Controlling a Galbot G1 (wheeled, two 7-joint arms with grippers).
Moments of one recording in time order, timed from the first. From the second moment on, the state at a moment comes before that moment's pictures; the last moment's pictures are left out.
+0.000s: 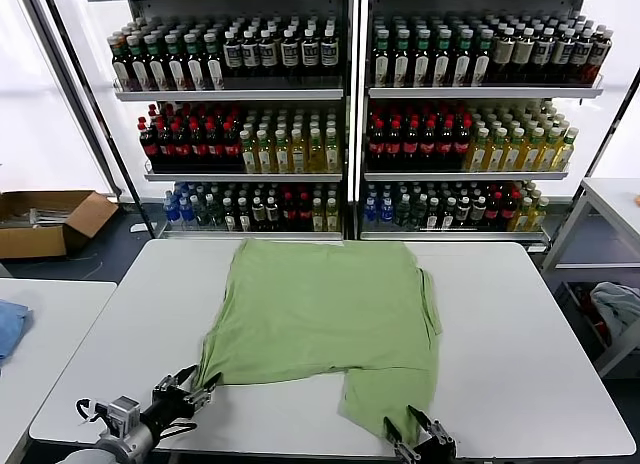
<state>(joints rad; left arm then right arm) 1.53 -1.22 -0.72 -1.97 -0.16 0.50 0.41 -1.82 1.35 0.53 2.13 -0.04 -0.31 -0.30</state>
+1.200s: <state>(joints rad) 1.73 -1.32 -0.81 -2.21 -0.11 0.51 0.40 -2.12 1.37 0.67 2.36 0.10 -0.12 -0.36</state>
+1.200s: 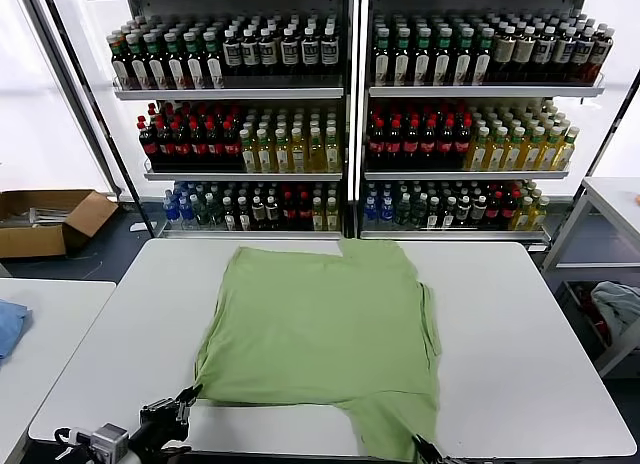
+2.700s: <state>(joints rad) 1.23 -1.11 -0.58 -1.90 -0.60 0.57 0.11 -1.26 1.15 0.48 1.93 0.56 -0.41 -0.09</state>
